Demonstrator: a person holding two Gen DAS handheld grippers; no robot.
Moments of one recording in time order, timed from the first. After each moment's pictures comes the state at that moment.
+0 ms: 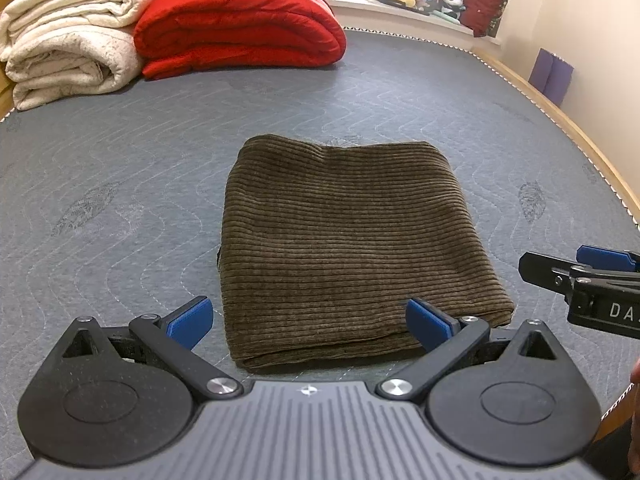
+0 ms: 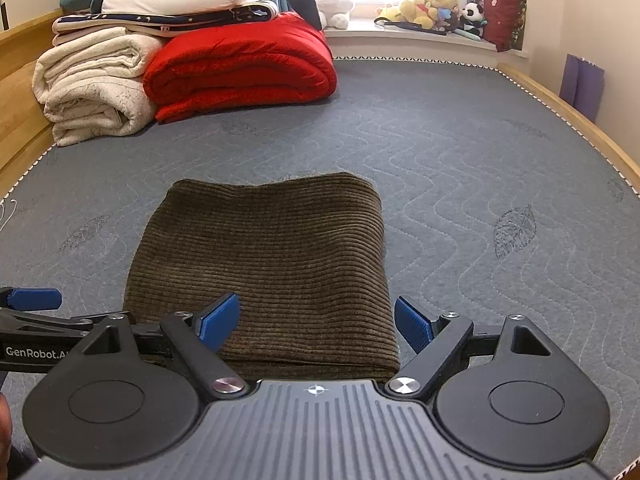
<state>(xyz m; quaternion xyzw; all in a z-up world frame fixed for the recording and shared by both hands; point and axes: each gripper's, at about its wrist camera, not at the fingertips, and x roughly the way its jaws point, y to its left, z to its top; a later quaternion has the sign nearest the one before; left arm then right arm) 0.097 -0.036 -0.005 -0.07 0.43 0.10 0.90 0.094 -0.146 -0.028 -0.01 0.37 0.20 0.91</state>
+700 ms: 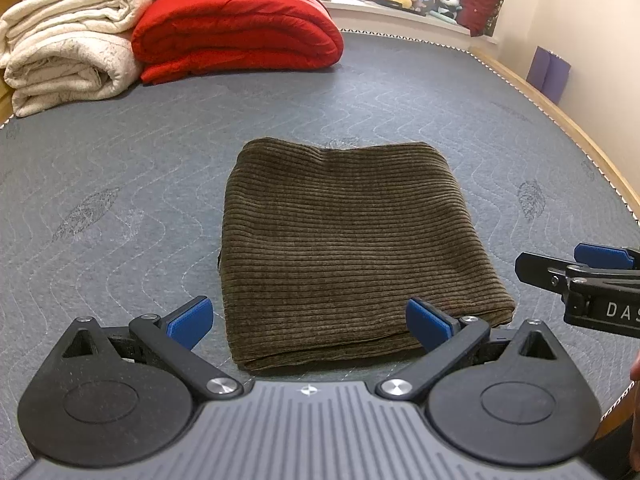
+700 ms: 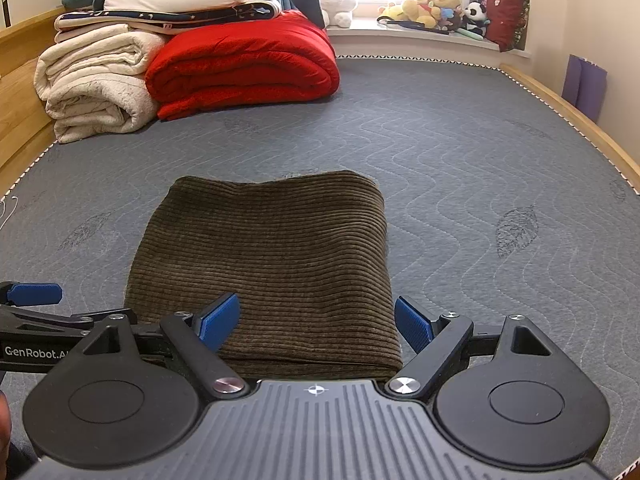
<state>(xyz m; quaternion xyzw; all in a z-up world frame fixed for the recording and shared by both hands) 0.095 -0.037 -0.004 -0.06 0.42 0.10 0.90 0.094 -0.144 -0.028 -0.01 0.37 0.20 0.91</state>
